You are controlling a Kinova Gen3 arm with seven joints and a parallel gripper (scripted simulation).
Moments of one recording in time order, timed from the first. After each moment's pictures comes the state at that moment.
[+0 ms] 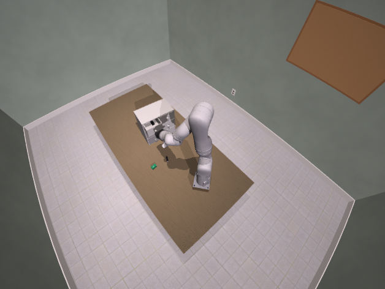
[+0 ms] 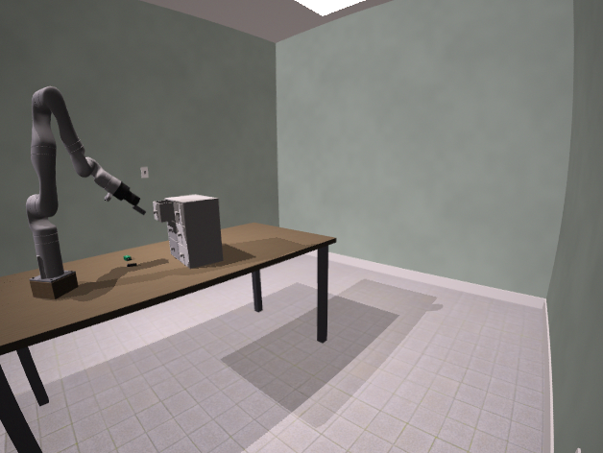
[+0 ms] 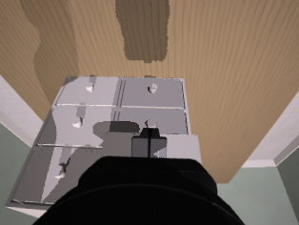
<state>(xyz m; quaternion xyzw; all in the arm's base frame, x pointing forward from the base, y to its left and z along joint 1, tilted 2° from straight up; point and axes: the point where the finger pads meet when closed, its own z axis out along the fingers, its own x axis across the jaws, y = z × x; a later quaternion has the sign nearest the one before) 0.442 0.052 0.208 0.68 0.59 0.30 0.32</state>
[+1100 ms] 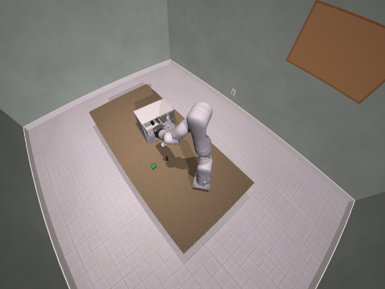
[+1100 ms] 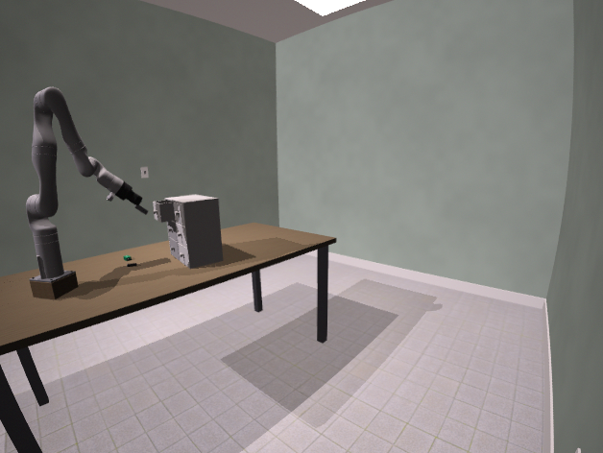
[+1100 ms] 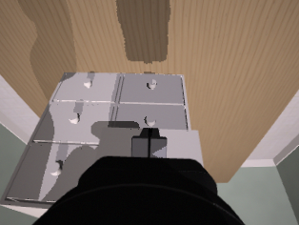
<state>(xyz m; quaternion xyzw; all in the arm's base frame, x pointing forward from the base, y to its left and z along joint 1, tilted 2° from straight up) 0.453 0.052 0.209 0.68 0.59 0.30 0.32</state>
